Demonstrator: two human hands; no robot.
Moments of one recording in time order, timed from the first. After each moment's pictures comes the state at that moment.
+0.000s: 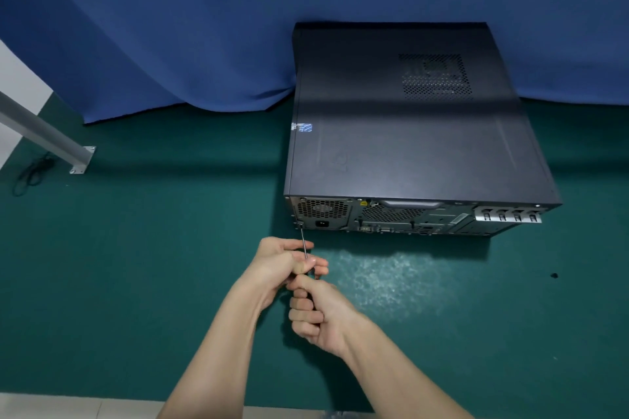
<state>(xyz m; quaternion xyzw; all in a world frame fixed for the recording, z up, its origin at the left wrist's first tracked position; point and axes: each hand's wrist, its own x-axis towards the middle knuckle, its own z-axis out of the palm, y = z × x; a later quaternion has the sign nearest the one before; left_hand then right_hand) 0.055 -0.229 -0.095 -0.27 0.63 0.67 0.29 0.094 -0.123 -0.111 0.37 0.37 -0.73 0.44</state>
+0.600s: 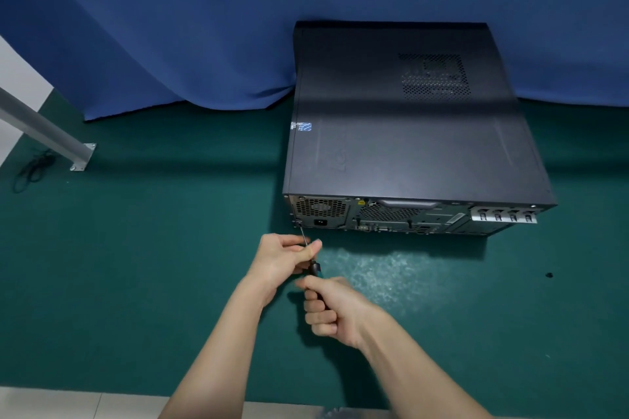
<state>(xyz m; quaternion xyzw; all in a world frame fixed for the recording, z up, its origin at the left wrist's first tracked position) 0.053 -0.223 -0.104 -0.27 0.69 0.63 0.23 0.089 -0.099 -0.100 0.30 0.46 -0.67 0.49</state>
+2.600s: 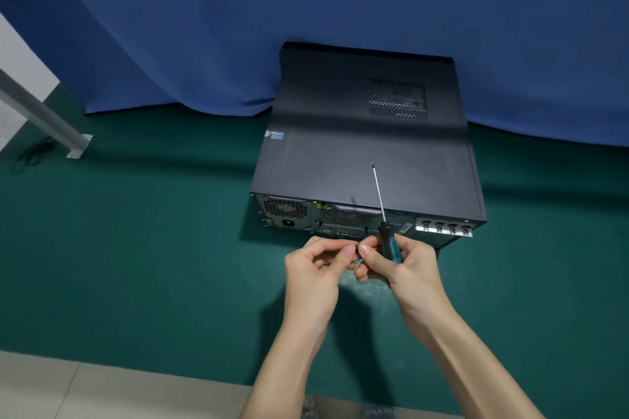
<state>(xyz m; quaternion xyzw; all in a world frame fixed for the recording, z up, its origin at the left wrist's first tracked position) 0.104 -0.085 -0.013 -0.21 0.63 0.75 -0.01 0.081 0.034 -0.006 0.10 0.63 -0.76 0.14</state>
